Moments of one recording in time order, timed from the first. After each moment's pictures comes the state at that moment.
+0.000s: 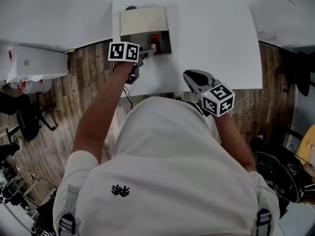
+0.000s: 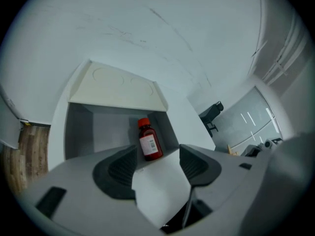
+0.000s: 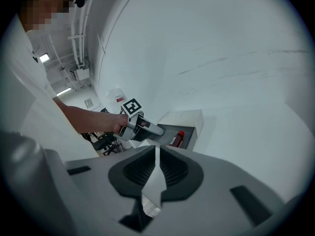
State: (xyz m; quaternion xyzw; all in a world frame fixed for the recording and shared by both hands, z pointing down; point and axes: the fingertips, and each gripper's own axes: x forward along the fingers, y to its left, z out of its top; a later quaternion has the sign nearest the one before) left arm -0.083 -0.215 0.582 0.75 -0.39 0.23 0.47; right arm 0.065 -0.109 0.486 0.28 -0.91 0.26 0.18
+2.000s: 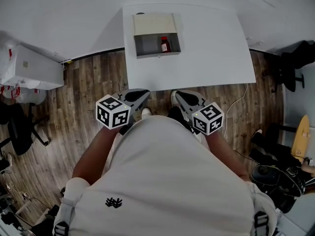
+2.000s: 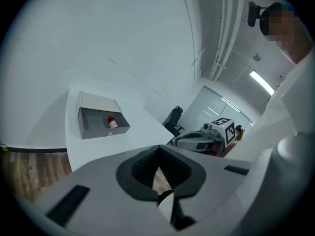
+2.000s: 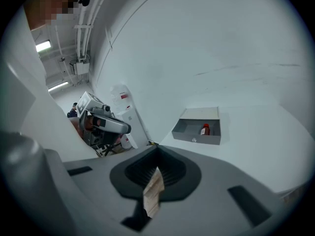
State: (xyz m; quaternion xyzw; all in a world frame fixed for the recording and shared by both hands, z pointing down) left arm -0.117 0.008 0.459 0.90 -0.27 0.11 0.33; right arm -0.021 0.010 0.472 0.32 -0.90 0.23 0.18
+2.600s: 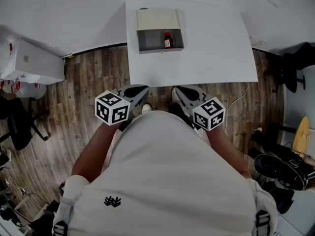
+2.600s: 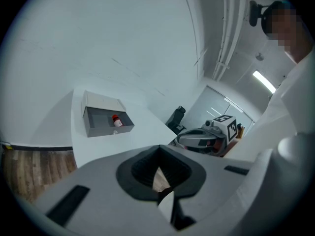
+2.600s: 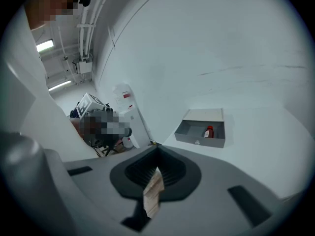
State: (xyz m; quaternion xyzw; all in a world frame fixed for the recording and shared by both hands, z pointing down) left arm -0.128 0.009 0.463 0.89 -0.28 0.12 0.33; right arm -0.031 0.005 0.466 0.30 -0.91 0.22 0.19
